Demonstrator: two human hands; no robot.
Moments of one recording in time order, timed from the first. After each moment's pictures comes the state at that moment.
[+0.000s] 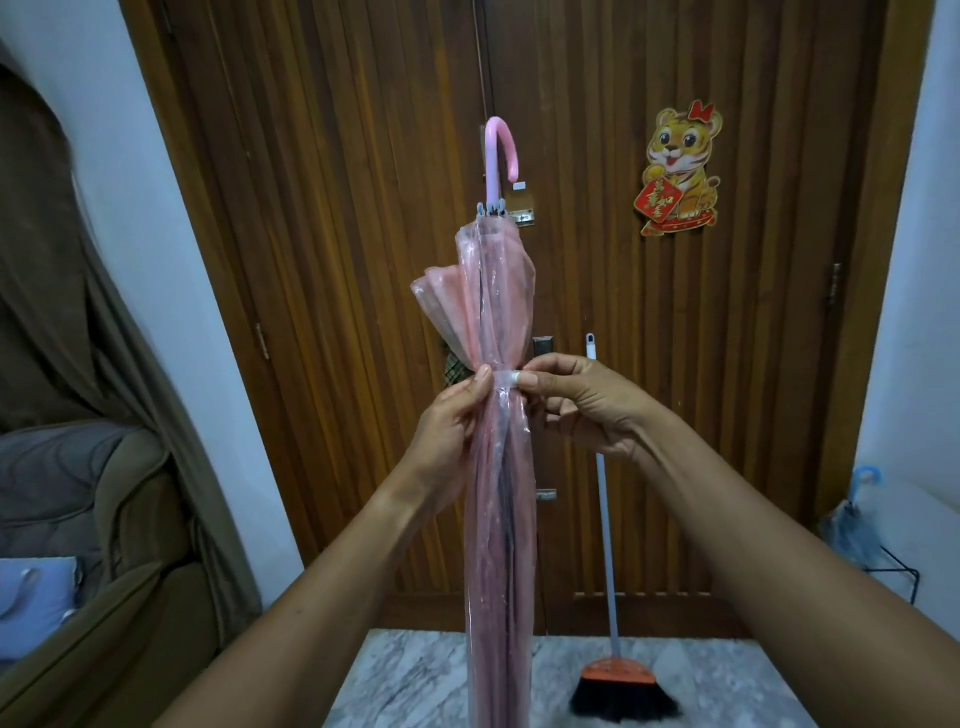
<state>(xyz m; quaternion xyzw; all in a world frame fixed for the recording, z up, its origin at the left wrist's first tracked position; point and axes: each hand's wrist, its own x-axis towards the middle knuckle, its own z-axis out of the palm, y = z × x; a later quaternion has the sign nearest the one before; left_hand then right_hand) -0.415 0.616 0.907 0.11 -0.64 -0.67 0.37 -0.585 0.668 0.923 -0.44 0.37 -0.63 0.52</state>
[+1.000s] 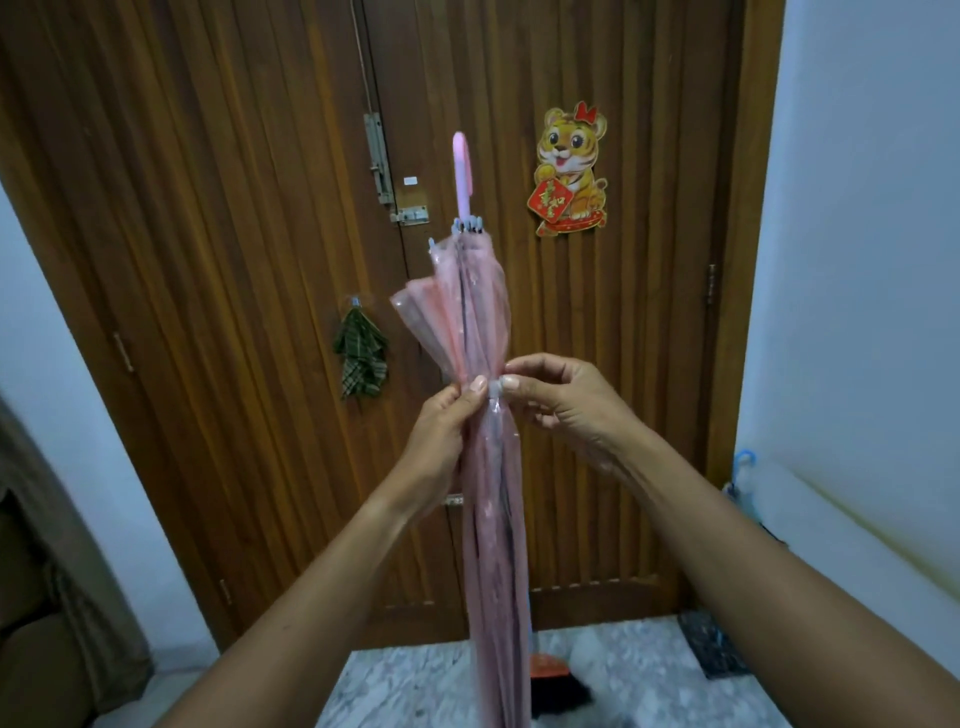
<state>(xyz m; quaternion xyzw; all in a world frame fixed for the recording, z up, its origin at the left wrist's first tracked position) -0.573 0.623 0.881 0.12 -0.68 -0.62 0.37 -0.717 0.706 0.897 -0.45 0.44 -0.69 0.35</state>
